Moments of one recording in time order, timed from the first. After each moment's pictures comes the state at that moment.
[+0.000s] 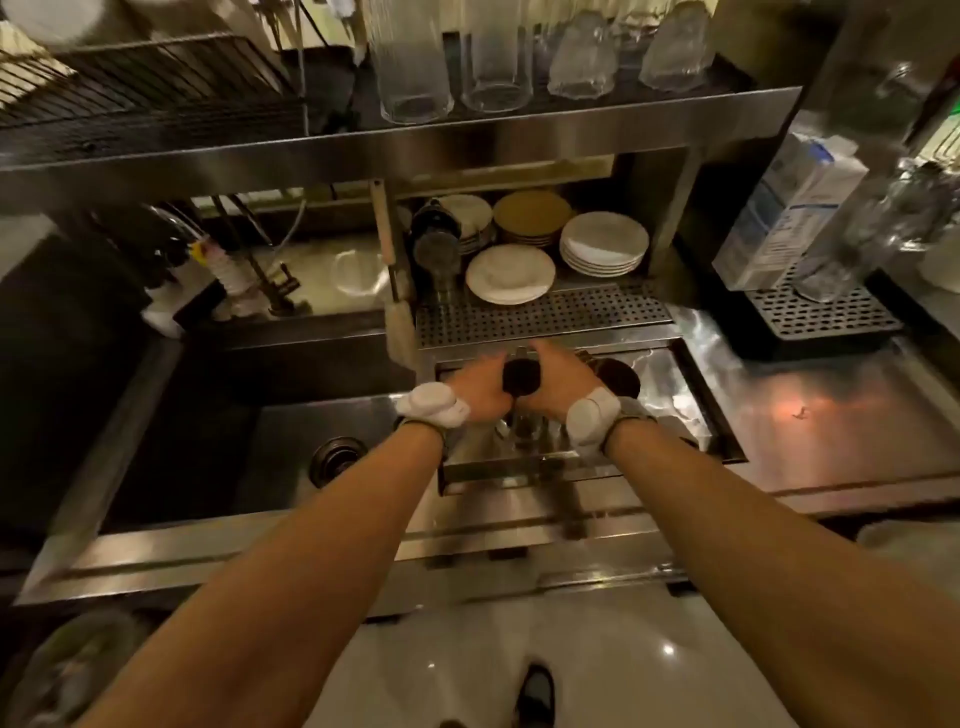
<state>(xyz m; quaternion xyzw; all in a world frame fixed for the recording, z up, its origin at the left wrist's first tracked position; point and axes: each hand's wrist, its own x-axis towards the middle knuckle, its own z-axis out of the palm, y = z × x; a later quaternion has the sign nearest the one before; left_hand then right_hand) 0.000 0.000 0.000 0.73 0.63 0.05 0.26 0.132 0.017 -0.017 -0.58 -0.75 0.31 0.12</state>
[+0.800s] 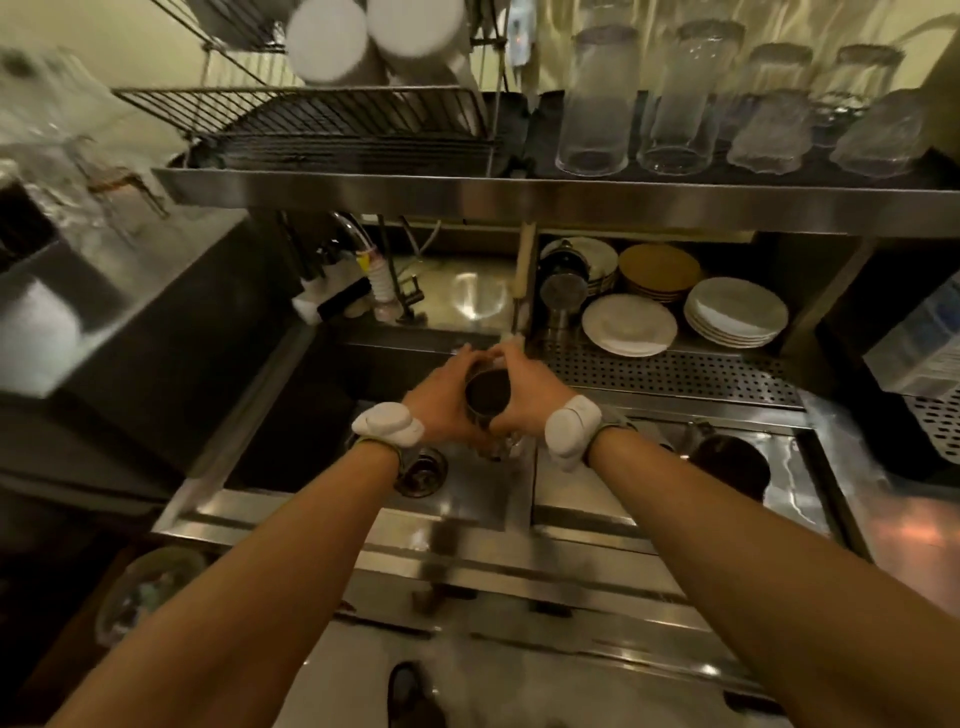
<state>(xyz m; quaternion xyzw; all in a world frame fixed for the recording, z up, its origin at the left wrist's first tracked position) -0.165 -0.037 0.019 0.67 0.68 0.16 0.25 -0.012 0.009 0.043 -0.41 -0.84 0.36 0.10</state>
